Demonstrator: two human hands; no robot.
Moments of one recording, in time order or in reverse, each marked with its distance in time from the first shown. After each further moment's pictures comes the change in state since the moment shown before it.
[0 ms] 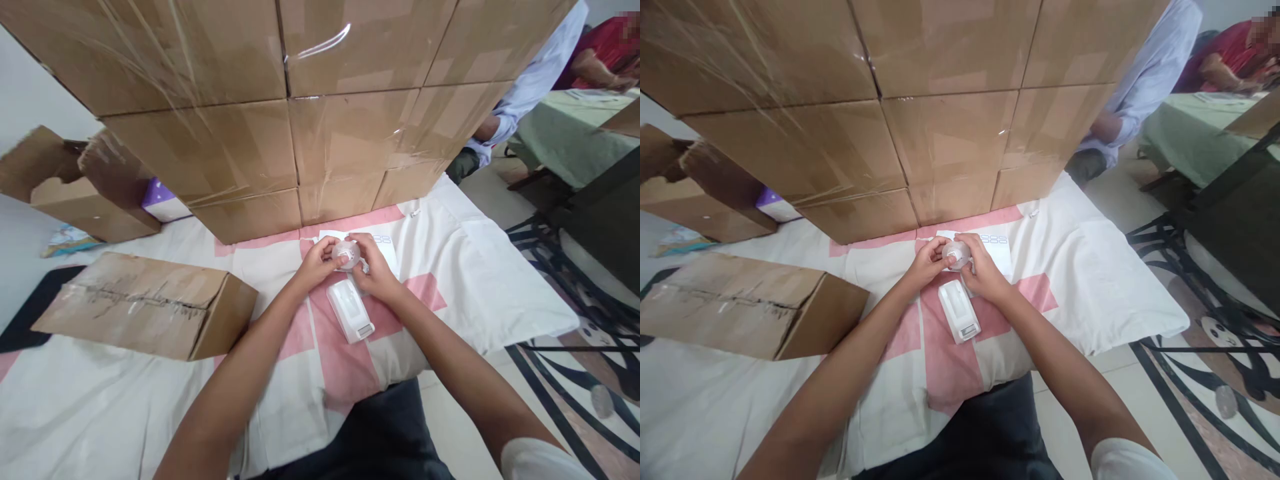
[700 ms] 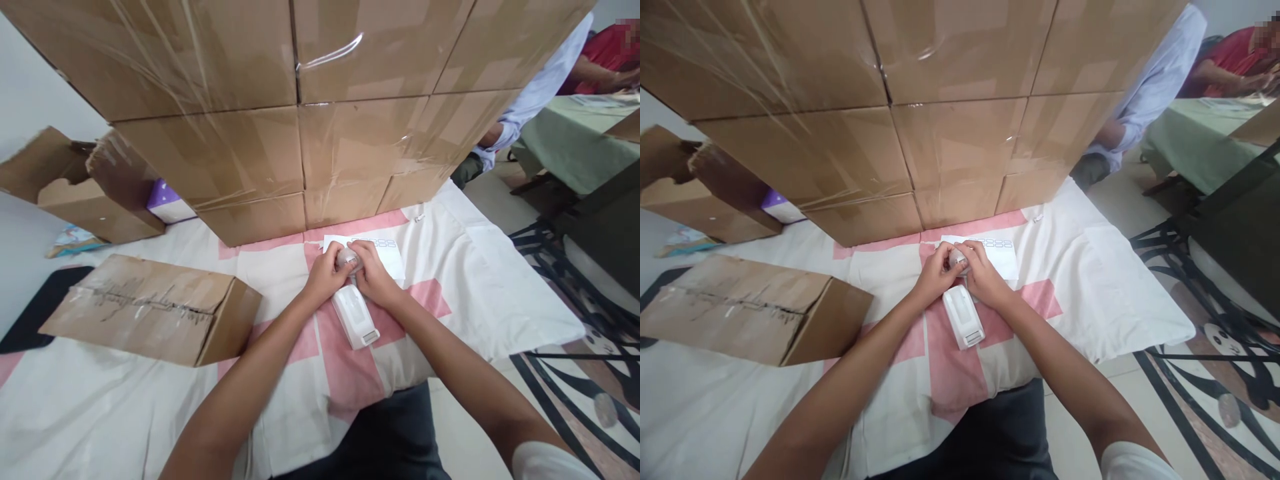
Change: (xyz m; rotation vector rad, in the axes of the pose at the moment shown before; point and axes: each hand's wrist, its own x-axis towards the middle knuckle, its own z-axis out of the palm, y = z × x) left_hand -0.009 0.001 0.012 0.479 0.144 0.087; right_hand 0.000 0.007 0.007 -0.248 -0.030 -0.123
